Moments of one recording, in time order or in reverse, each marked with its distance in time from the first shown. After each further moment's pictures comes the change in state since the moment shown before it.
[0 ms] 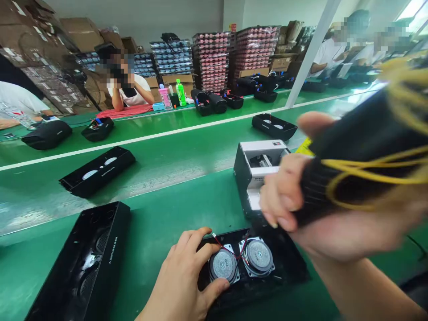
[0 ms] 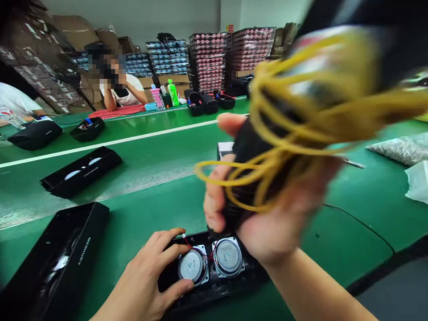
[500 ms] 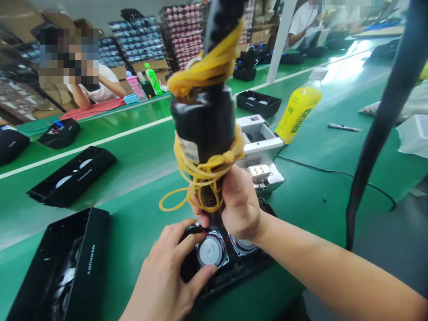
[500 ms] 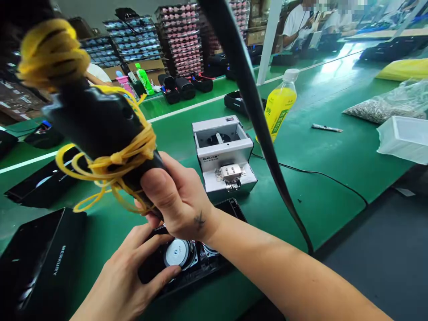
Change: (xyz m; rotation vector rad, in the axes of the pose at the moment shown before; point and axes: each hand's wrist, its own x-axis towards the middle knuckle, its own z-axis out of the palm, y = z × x) left_hand 0.000 -0.006 -0.007 0.051 0.020 0.089; right_hand -0.026 0.089 -0.001 0.077 -0.270 0.078
